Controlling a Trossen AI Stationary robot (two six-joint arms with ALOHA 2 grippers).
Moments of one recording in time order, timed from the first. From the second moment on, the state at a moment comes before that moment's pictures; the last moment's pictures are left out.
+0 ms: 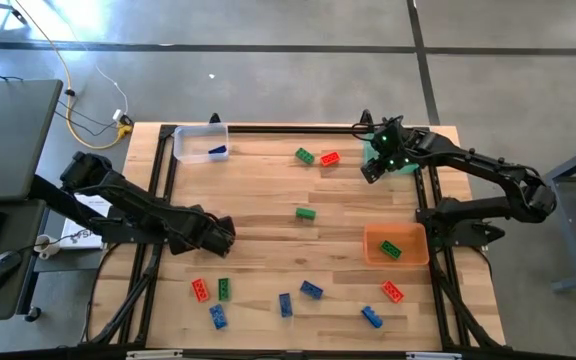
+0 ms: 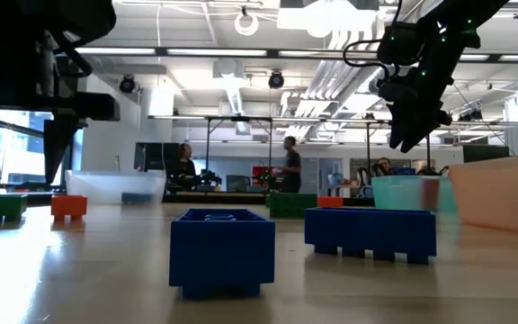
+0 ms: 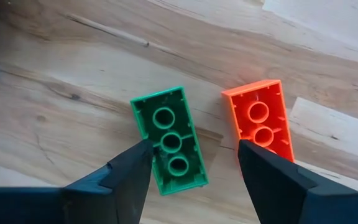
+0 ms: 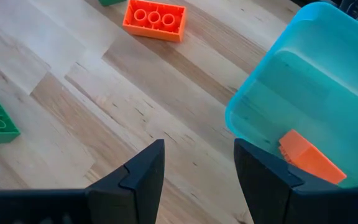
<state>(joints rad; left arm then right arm) -0.25 1.42 0.77 -0.99 -0.15 -2.28 -0.67 1.15 0.82 -0.74 0.00 0.24</state>
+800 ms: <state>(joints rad) -0.26 1.42 0.77 -1.04 -0.04 -2.28 -0.67 1.15 0.82 -0.74 -0.01 0.23</state>
